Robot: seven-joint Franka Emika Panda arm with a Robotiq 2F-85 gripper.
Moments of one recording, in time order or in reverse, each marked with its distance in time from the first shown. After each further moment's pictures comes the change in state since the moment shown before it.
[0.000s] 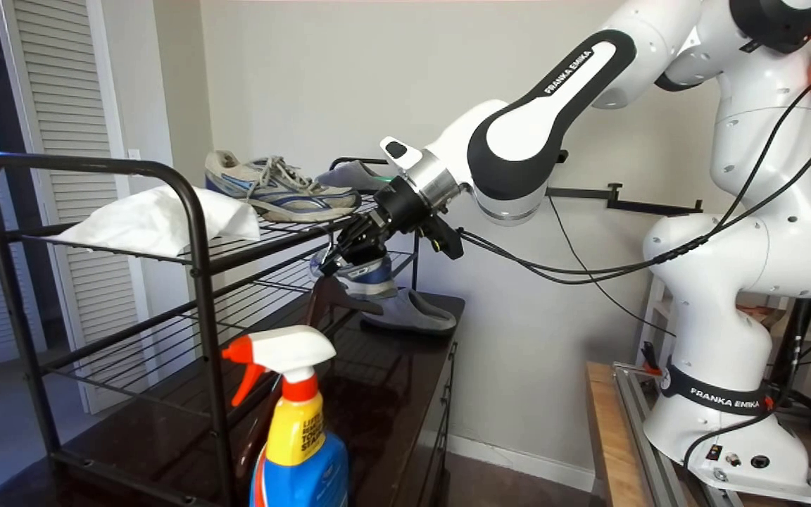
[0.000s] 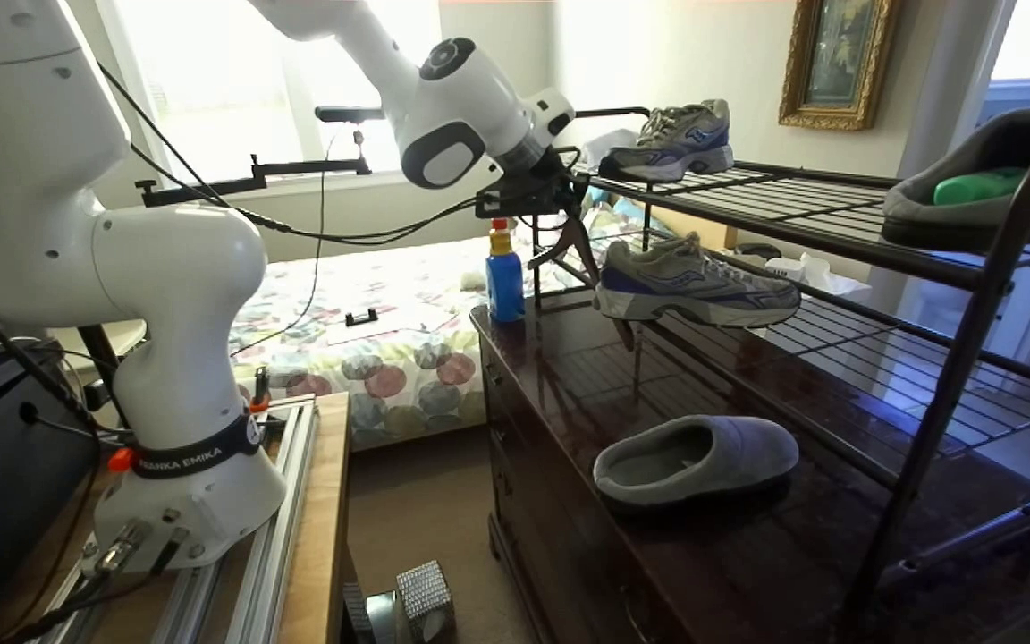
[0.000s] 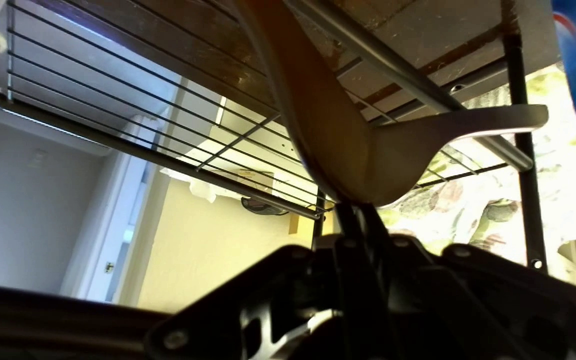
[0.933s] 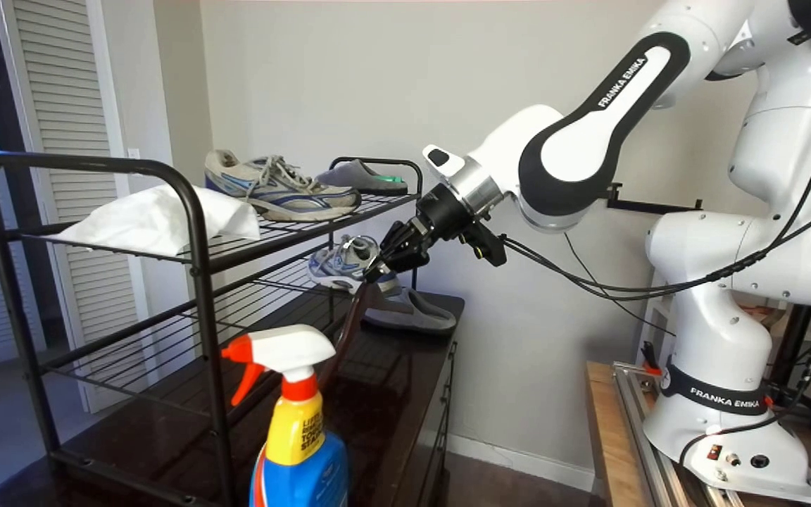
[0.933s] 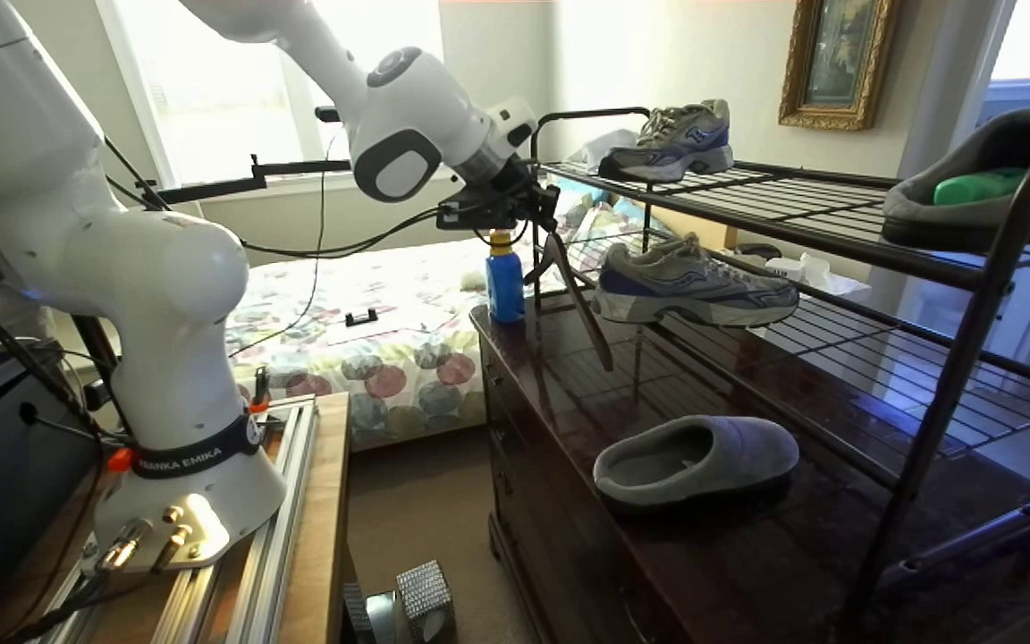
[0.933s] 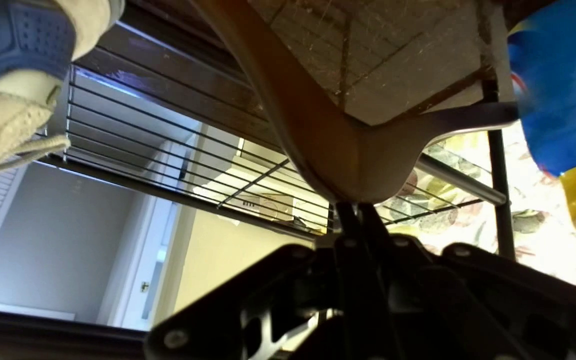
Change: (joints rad) arm -0.561 -0.039 0.555 -0.201 0.010 0.038 0.115
